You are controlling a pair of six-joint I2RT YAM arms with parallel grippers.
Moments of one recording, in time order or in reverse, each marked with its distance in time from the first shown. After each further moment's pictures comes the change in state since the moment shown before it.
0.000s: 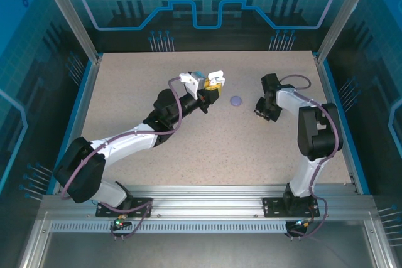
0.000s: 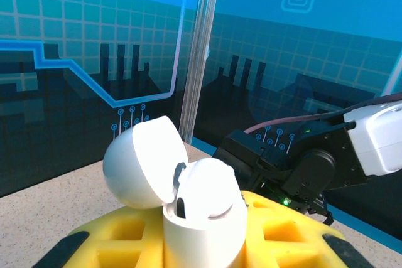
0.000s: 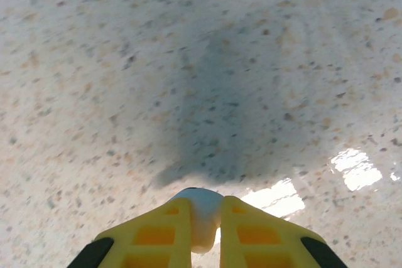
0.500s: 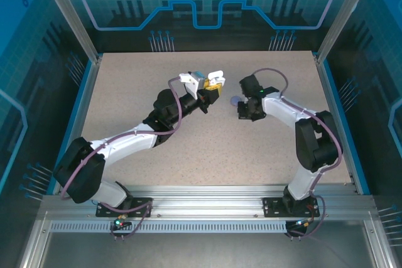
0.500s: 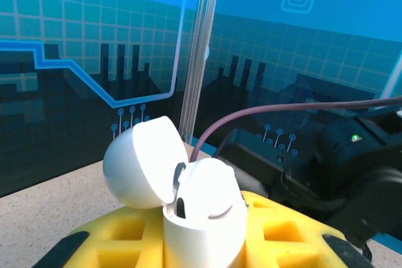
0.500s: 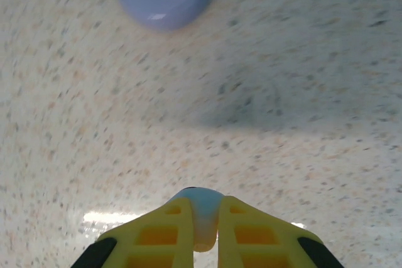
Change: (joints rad) left arm 0.000 -0.006 0.000 -0.002 0.000 0.000; right arm 0.246 -0.091 -0.004 -0.004 0.040 -0.341
